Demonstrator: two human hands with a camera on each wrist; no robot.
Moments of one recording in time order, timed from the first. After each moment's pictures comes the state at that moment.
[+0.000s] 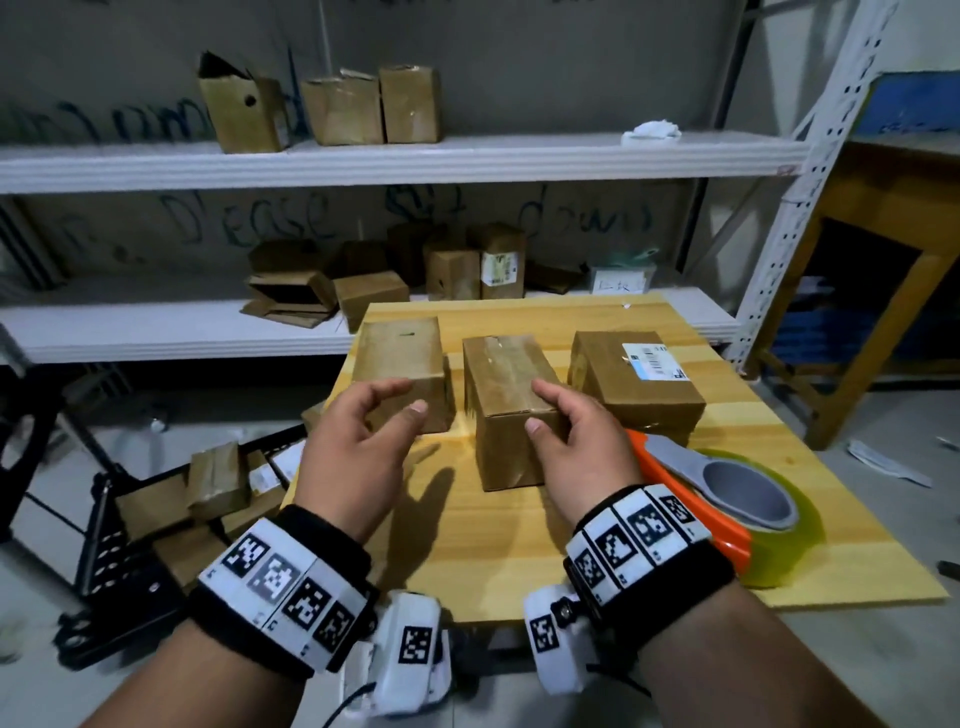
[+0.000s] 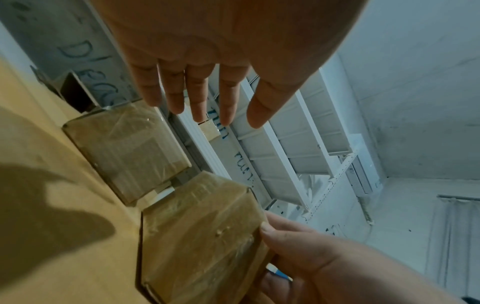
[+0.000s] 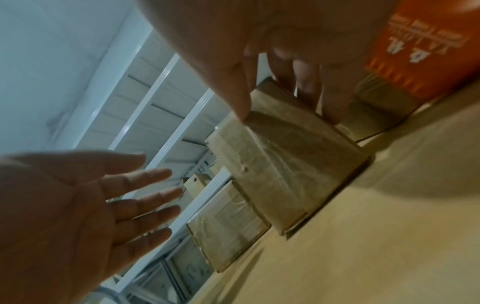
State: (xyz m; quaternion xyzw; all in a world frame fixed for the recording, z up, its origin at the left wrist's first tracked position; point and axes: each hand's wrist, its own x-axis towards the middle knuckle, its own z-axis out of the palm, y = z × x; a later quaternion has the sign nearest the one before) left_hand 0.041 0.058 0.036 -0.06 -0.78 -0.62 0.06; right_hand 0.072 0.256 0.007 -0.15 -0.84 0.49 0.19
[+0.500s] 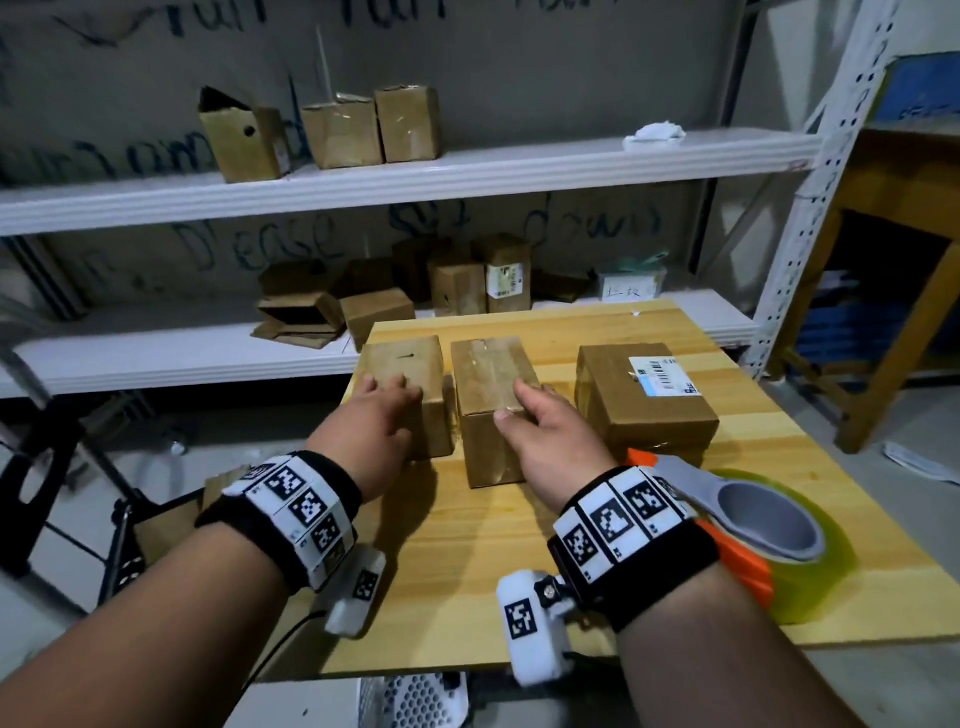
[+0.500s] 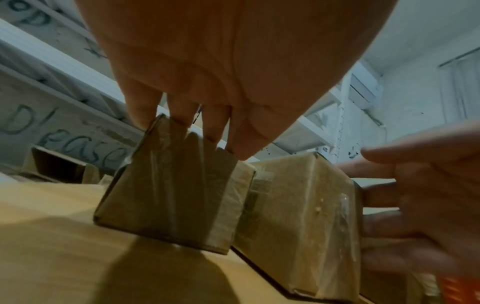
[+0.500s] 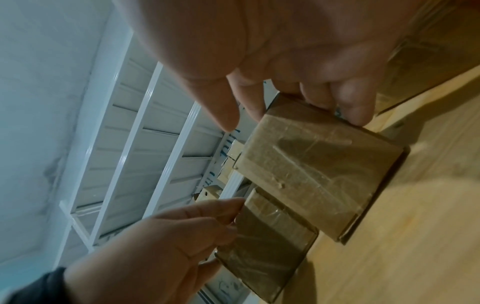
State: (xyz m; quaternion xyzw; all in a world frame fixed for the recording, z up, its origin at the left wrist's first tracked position) left_hand -0.026 0.066 0.054 -0.13 -0.96 -0.23 -0.03; right_hand 0.042 0.255 0.032 -0.11 -0.82 0.56 0.05
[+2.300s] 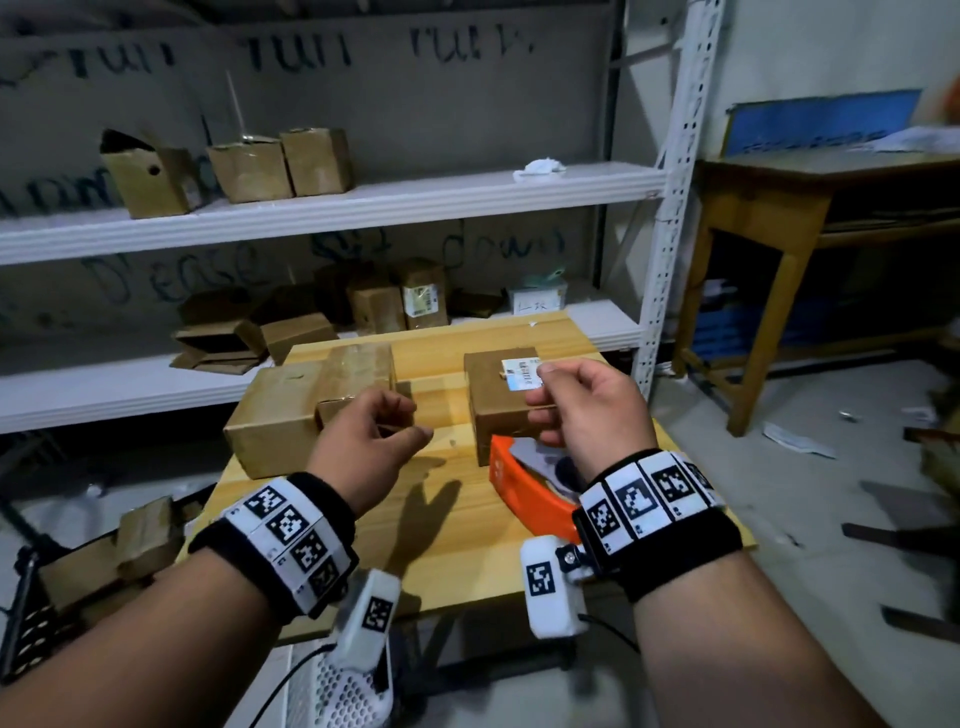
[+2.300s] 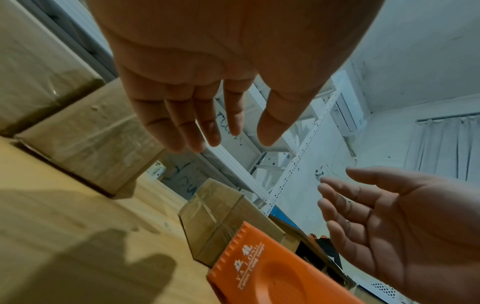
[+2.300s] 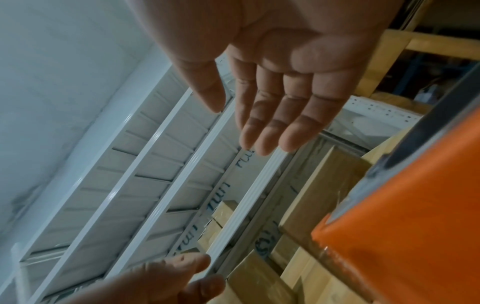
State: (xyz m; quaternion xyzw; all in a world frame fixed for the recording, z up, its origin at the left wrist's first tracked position) left_hand 0.060 0.161 0.057 -0.14 -0.86 -0.48 -0.02; right_hand 0.132 0.367 0.055 -0.19 -0.68 0.66 0.27
